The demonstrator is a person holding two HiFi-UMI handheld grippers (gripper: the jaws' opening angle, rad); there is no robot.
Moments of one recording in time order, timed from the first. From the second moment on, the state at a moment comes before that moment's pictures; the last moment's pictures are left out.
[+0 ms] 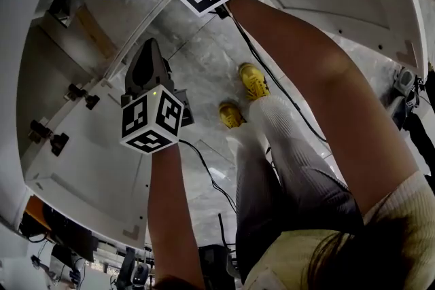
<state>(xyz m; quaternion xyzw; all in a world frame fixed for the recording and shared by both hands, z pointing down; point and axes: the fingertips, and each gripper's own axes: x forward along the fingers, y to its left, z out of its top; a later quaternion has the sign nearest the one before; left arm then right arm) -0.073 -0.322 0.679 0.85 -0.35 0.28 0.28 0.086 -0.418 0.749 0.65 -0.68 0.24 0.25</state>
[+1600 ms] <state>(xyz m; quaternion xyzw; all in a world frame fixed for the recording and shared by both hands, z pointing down) -0.095 -0.327 0.678 0.86 -0.37 0.26 0.25 0.084 -0.394 0.769 0.67 -0.66 0.26 0.21</state>
